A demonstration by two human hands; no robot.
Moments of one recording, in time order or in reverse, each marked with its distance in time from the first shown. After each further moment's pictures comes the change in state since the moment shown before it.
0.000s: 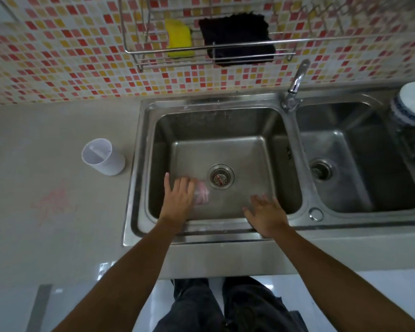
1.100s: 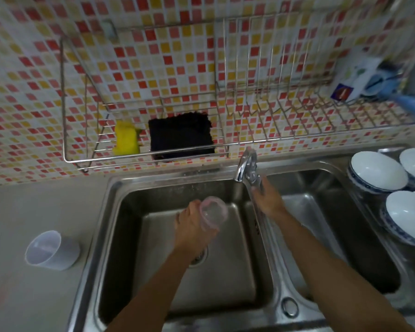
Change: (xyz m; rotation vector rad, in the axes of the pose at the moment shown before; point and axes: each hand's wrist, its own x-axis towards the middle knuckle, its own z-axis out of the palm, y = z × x) left_hand 0.167 0.090 -0.108 -0.811 0.066 -0.275; right_hand 0.131 0.108 -0.199 0.837 0.461 0.118
